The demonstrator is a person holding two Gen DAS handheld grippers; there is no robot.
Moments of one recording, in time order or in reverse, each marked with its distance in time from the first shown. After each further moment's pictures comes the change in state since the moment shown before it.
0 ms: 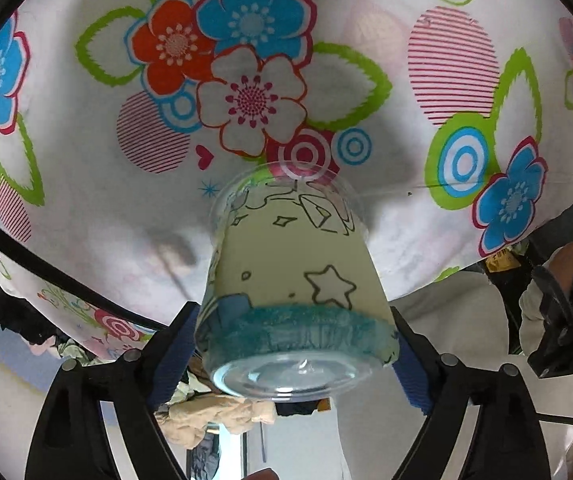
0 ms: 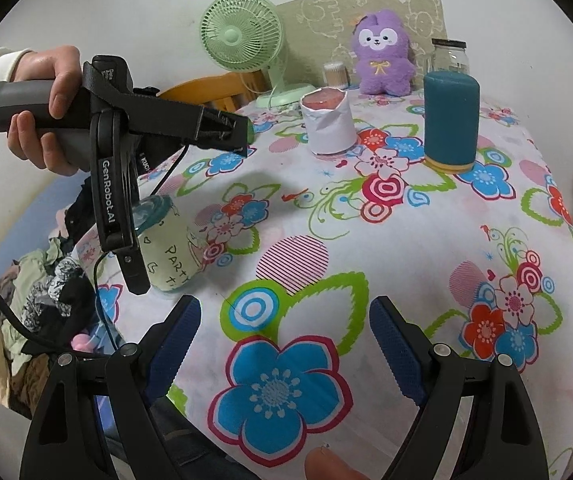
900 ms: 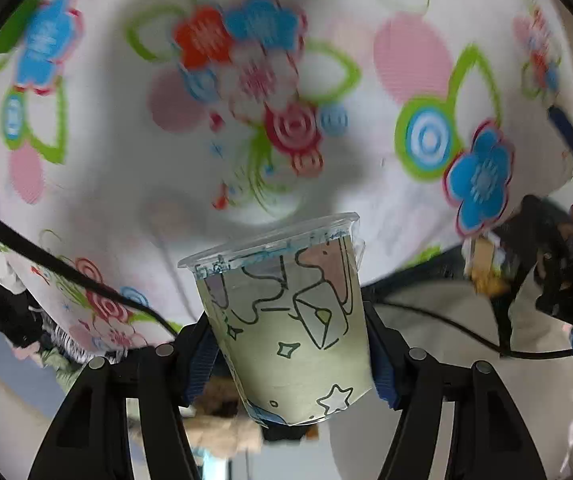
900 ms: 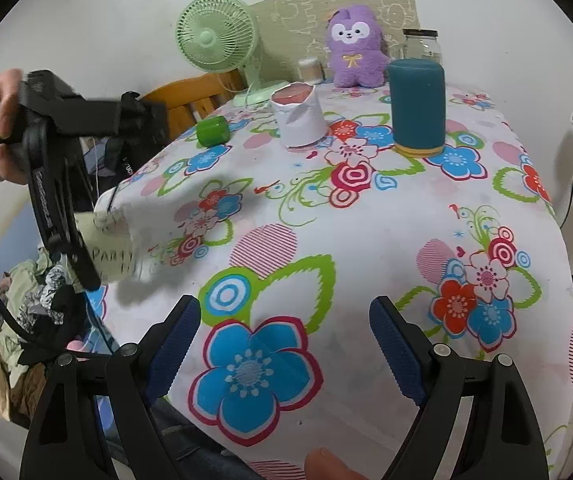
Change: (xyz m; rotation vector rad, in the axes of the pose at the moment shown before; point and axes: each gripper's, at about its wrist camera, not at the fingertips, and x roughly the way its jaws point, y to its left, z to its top) left arm -0.001 -0.001 -0.041 -0.011 -0.083 -0.028; right arm -0.010 -0.016 -0.010 0.055 0.013 -0.047
